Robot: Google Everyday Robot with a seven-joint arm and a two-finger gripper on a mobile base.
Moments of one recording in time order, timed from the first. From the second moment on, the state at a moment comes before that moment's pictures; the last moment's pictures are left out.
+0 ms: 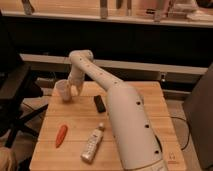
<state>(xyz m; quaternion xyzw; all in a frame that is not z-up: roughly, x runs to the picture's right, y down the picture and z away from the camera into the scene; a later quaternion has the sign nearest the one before) -0.189 0.020 0.917 -0.21 -0.37 -0.52 0.74</state>
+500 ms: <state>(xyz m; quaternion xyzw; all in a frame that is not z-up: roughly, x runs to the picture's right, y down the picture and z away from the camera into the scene) -0.185 0.017 0.912 -0.21 -0.37 -0.53 0.73</state>
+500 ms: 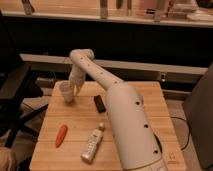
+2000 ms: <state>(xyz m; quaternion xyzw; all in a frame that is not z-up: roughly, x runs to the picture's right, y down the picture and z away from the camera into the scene) -0.117 0.015 0.896 -0.22 -0.36 -0.50 0.75</state>
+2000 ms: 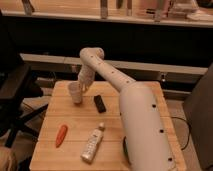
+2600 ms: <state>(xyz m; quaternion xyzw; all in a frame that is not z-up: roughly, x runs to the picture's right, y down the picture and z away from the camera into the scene) -0.091 0.019 0.881 -0.22 -0.35 -0.50 0.76</state>
